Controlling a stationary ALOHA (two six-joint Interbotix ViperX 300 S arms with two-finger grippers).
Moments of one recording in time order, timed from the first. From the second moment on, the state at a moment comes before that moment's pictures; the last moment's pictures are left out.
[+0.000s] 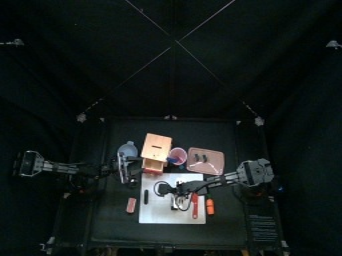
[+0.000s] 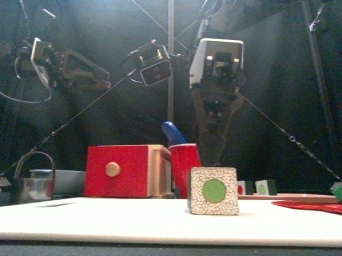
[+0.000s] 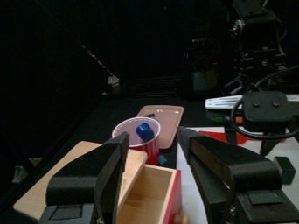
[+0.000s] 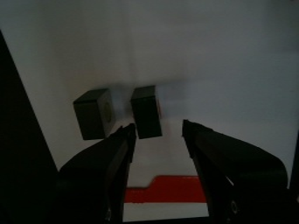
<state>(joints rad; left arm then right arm) 0.08 -0.55 1.25 -0.24 -0.78 0.34 0.14 0.25 0.23 0.00 0.84 0.26</state>
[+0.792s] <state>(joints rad) 0.08 -0.53 1.23 -0.25 -0.79 0.34 0.15 0.30 0.23 -0.01 0.77 0.26</state>
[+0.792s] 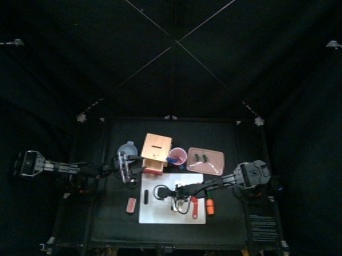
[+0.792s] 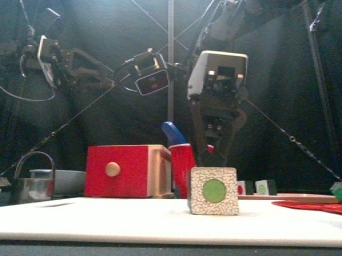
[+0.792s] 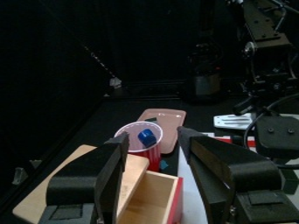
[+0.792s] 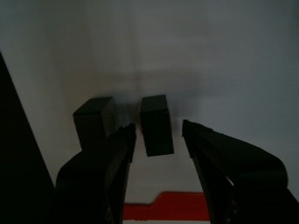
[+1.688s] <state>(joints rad) 0.08 -0.53 1.24 -0.27 -0.78 0.34 0.00 0.07 0.46 0.06 0.72 0.38</state>
